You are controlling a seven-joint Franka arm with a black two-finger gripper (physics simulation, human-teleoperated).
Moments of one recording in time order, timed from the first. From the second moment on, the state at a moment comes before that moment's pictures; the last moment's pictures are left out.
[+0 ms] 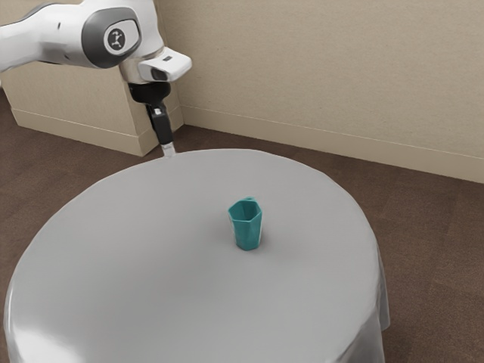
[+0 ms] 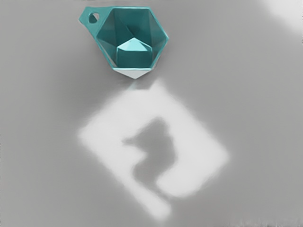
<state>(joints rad) 0.02 0.06 -0.07 -1.64 -0.03 1.72 0.71</state>
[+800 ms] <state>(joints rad) -0.05 0.20 -0.07 -1.52 -0.04 1.71 0.58</state>
